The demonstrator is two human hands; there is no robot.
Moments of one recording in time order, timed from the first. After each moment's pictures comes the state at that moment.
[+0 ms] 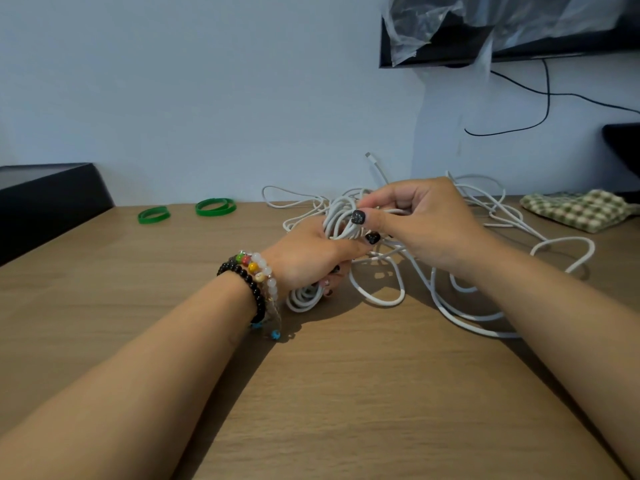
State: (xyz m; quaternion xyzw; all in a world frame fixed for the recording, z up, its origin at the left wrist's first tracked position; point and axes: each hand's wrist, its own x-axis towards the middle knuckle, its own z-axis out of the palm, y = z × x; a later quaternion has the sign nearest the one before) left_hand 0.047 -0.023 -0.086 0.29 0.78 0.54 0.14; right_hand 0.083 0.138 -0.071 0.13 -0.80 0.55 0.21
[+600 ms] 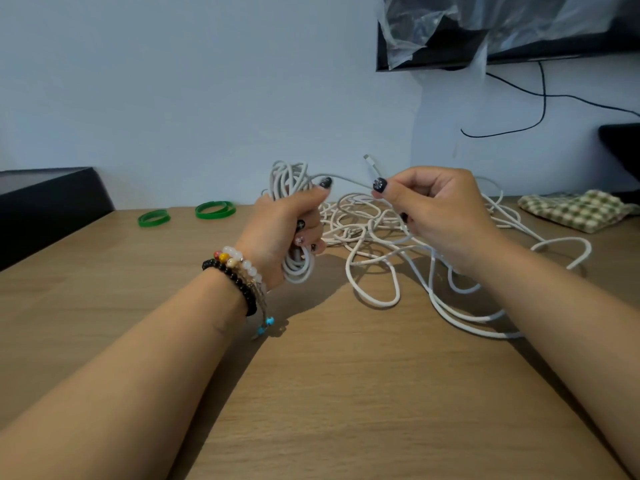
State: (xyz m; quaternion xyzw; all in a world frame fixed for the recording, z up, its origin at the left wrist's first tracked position) left_hand 0.037 -0.034 -0.076 0.20 0.58 0.78 0.11; right_hand 0.080 0.148 -0.068 0.09 -0.75 0.59 0.27
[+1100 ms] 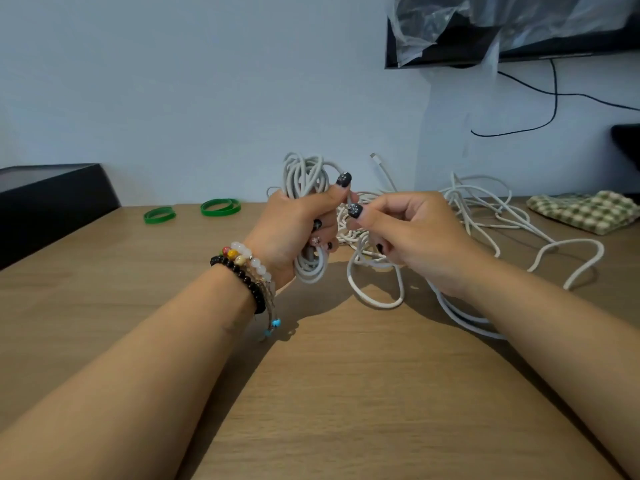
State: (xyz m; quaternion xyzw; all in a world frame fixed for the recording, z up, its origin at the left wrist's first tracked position) left_hand 0.045 -0.031 -0.072 0.27 0.60 0.75 0.09; right_hand 0.086 0.126 -0.080 0.14 -0.77 0.61 0.16
